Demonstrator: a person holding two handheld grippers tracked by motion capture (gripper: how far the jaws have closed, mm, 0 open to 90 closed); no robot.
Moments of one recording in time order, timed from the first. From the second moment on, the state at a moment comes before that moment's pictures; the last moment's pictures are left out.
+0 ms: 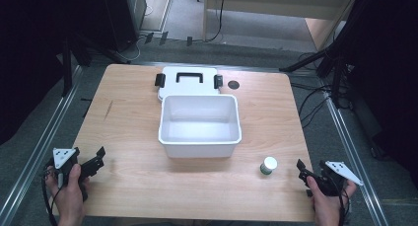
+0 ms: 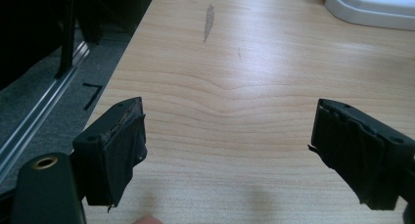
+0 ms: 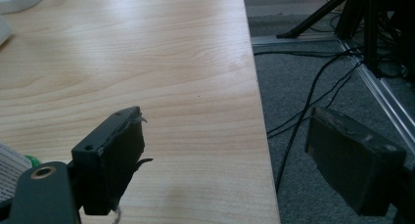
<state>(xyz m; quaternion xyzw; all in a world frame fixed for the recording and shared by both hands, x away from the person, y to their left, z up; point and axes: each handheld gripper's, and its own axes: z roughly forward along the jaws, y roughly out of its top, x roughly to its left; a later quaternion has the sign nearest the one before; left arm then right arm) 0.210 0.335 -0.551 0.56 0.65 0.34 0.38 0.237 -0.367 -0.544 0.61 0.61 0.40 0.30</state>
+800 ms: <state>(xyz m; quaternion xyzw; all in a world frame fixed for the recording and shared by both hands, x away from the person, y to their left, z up) 0.208 0.334 -0.551 0.56 0.65 0.33 0.39 0.253 -0.341 -0.496 0.56 0.75 0.25 0.23</state>
